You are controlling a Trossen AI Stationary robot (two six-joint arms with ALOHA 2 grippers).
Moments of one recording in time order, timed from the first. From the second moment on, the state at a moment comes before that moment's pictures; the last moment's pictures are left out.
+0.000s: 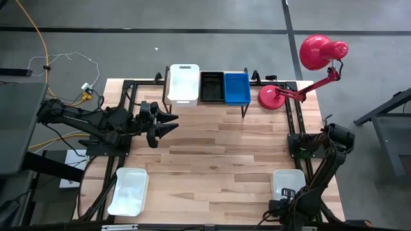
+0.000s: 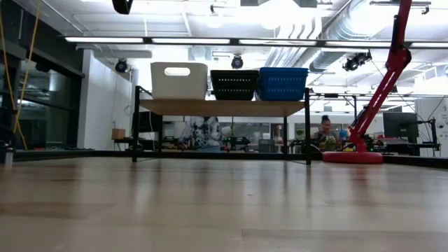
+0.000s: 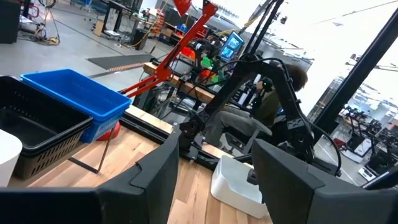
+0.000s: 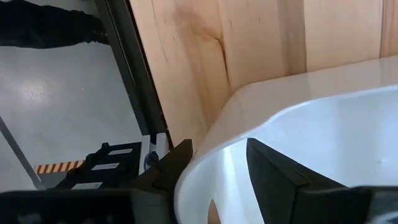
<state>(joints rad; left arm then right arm) -0.10 0.84 0.72 0.13 -0.36 -0.44 1.12 1.77 1.13 -0.72 -0.08 1.34</state>
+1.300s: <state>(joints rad) -0.10 0.80 0.81 0.08 -0.17 -0.47 0.33 1.65 1.62 -0.94 -0.13 -0.09</state>
